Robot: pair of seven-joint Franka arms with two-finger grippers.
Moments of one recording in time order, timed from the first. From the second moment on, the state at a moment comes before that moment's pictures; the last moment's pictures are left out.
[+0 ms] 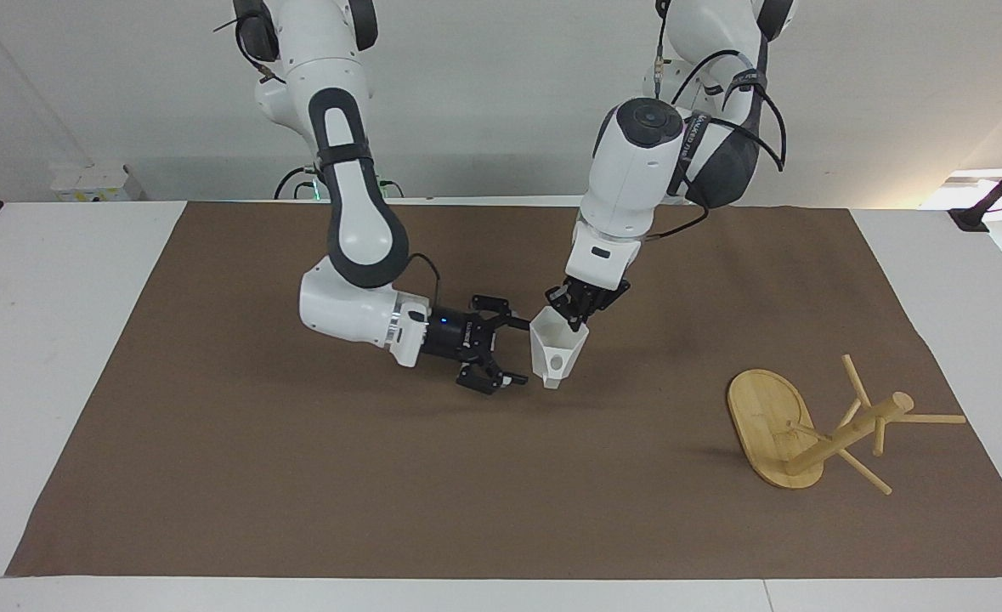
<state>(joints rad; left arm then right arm) -0.64 0.30 0.04 -1.50 0.01 1.93 -0.91 0.37 0.42 -0.14 -1.76 1.52 2.04 -2.06</state>
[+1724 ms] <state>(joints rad) -0.16 0.10 0.05 -1.98 -0.64 2.42 -0.14 -0.01 0.12 -0.15 -1.55 0.07 1.55 -0.56</state>
